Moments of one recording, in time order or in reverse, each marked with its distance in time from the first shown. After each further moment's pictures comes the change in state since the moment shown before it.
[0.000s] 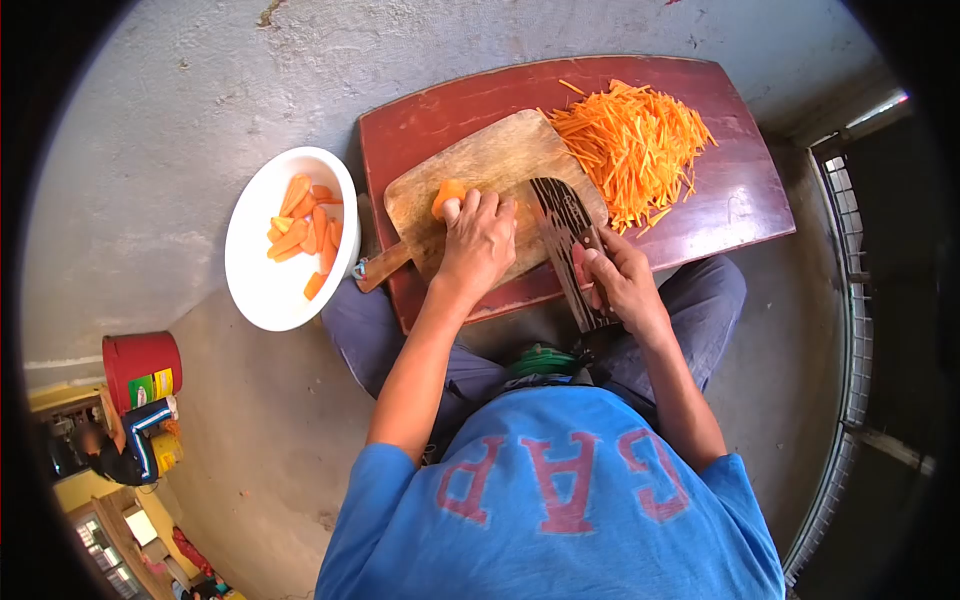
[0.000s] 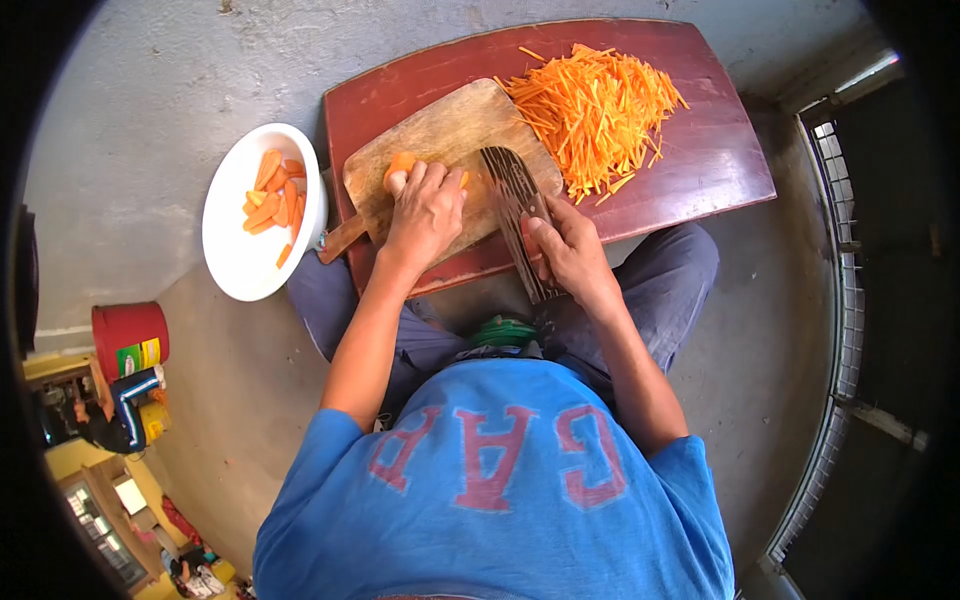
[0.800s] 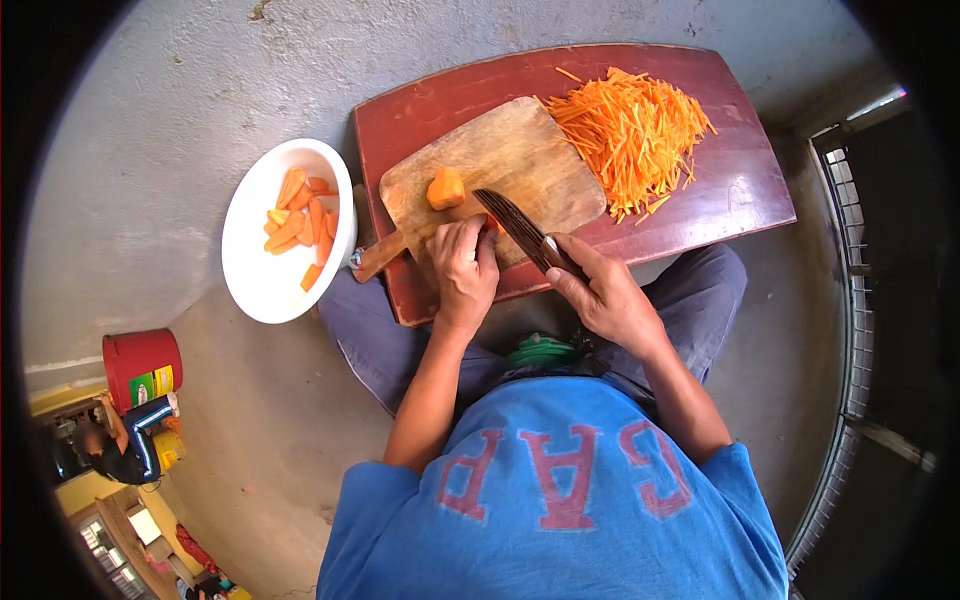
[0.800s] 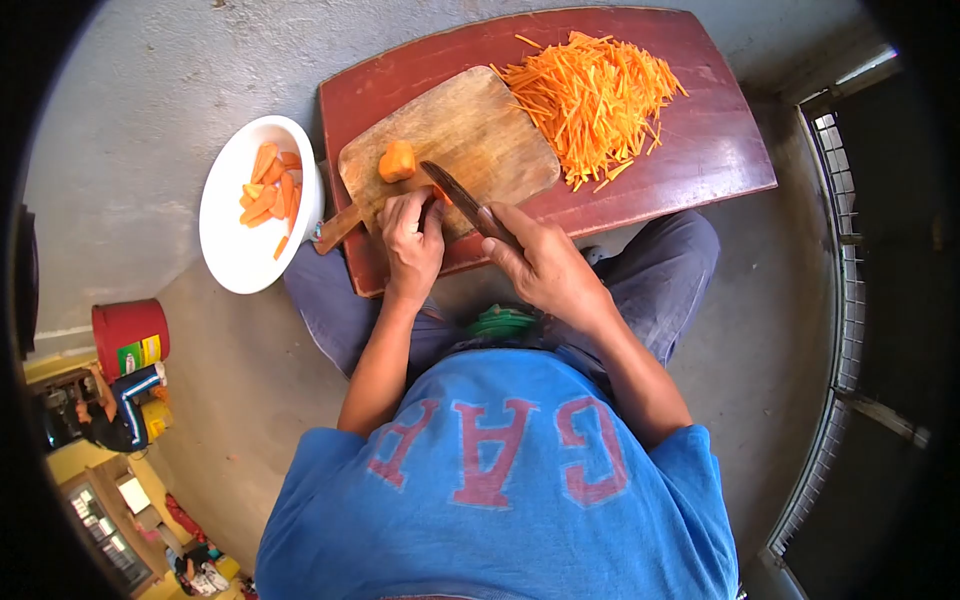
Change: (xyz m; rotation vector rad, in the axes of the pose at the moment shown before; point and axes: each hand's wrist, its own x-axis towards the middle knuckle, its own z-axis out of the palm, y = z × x) left_hand -0.054 0.017 0.011 -0.358 0.377 -0.232; right_hand -0.023 -0.030 0.023 -0.415 -0.162 -0.303
